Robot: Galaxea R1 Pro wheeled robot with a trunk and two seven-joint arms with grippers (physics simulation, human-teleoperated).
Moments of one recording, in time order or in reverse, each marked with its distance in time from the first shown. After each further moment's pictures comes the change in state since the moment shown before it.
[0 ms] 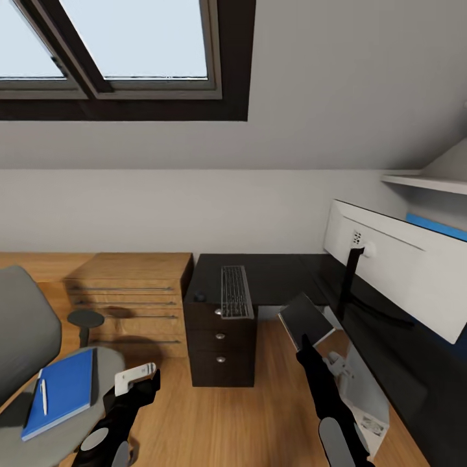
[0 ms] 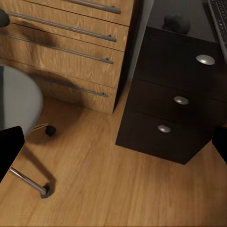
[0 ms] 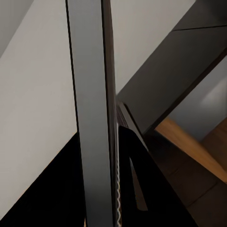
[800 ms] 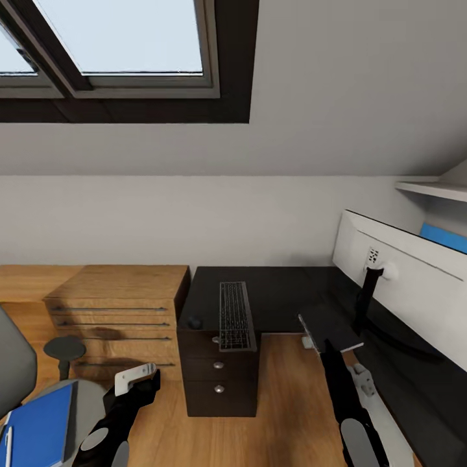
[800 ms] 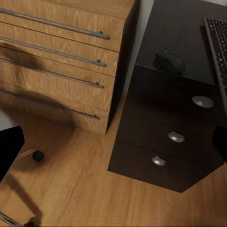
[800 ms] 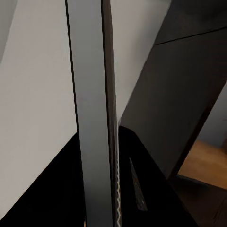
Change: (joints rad) left arm 0.000 0.001 0.000 0.000 0.001 0.000 -0.001; right arm 0.000 -0.006 -0.124 0.004 -0.271 0.007 -0.001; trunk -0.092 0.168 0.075
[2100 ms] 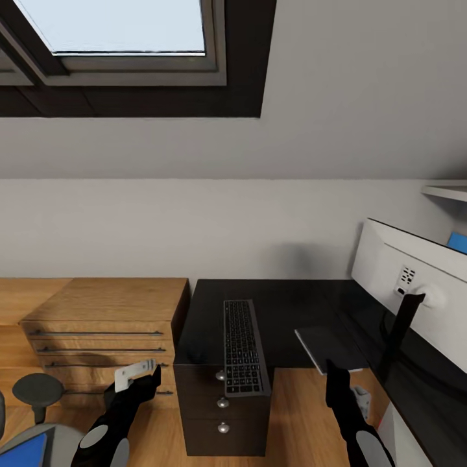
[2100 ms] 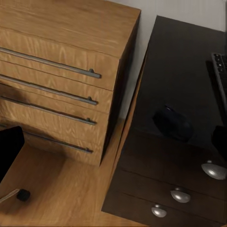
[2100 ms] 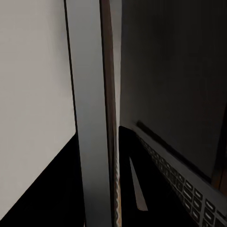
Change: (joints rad) left arm 0.000 -0.004 -0.005 -0.035 0.002 0.010 0.003; right arm -0.004 -0.068 -0.005 0.147 -0.434 0.091 0.023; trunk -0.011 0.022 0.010
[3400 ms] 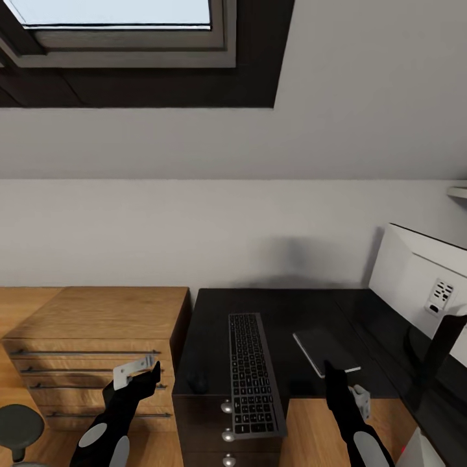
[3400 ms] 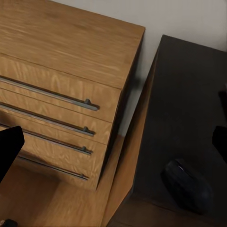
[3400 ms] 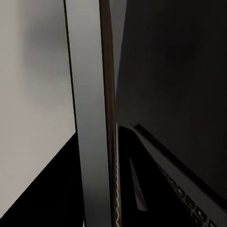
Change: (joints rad) left arm 0.000 -0.018 0.011 -0.027 0.004 0.002 0.006; right arm -0.003 -0.012 0.012 0.022 0.090 0.001 0.000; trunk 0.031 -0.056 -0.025
